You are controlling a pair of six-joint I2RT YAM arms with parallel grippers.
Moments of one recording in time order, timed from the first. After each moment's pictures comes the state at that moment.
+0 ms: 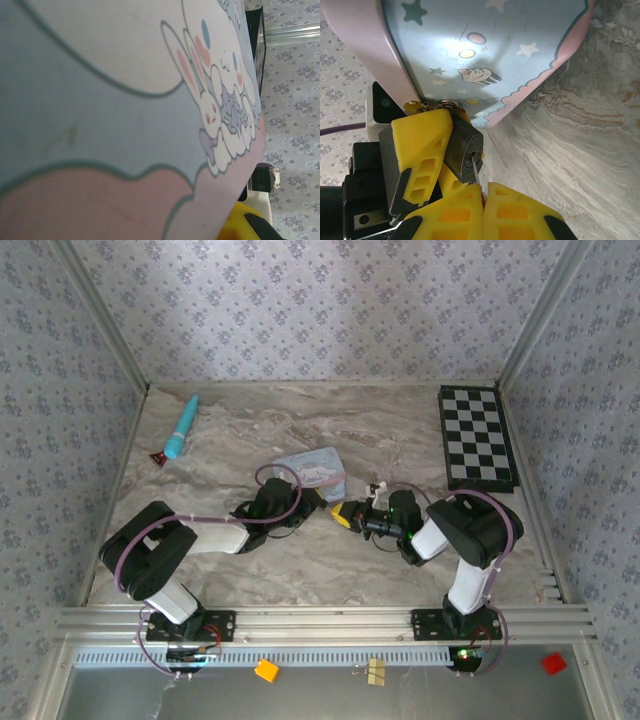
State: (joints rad) left arm -0.78 1.58 0.57 0.53 0.10 -1.37; right arm 0.55 1.79 0.32 1.22 -0.61 1.45
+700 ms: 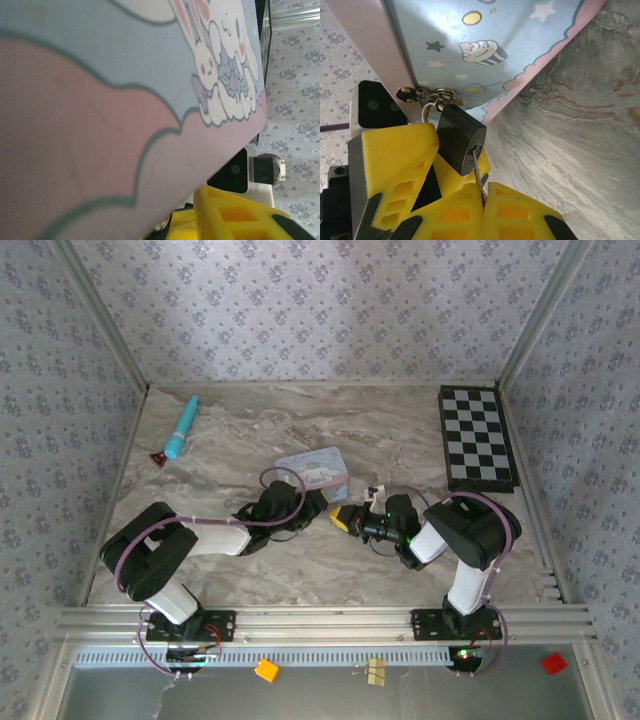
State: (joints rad) left arm -0.81 1.58 0.57 0.52 0.12 -1.36; right arm 0.60 1.79 0.30 1.22 -0.55 1.42
